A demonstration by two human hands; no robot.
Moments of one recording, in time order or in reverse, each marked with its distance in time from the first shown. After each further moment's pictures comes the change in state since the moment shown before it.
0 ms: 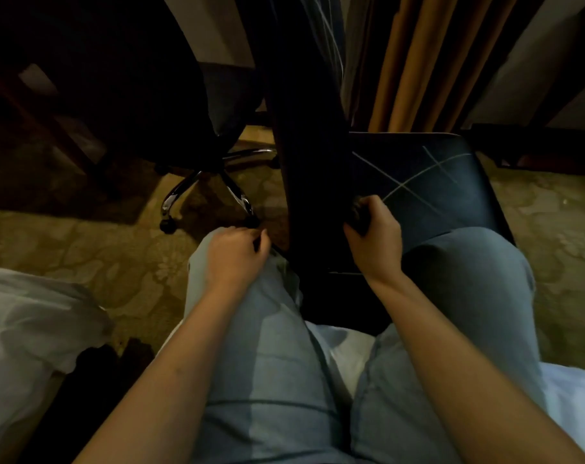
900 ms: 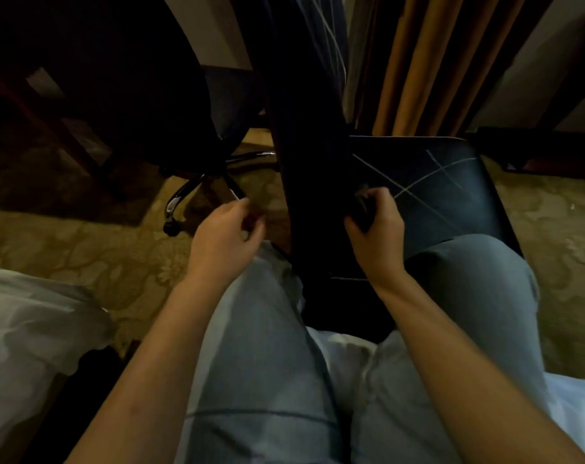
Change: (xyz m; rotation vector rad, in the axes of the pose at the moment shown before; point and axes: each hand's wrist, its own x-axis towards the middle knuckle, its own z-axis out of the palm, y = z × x) left_hand 0.018 0.015 -0.058 -0.204 -0.036 0.053; right_hand 0.012 -0.011 -0.004 0.093 0.048 -0.056
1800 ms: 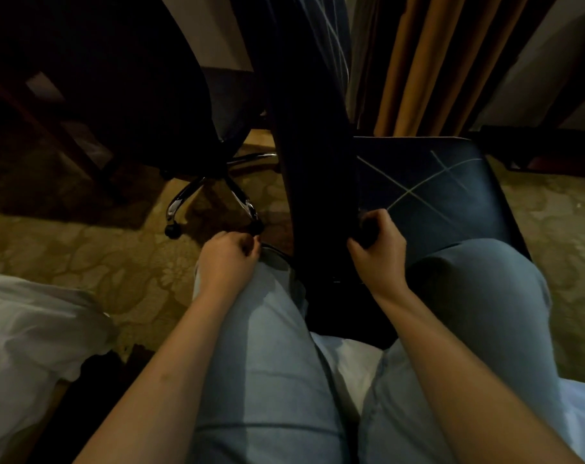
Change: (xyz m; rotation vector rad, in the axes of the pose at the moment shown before) left_hand -0.008 -0.028 0.035 0.125 -0.076 -0.285; right_hand -0.012 0.020 0.010 0.049 -0.015 0.094
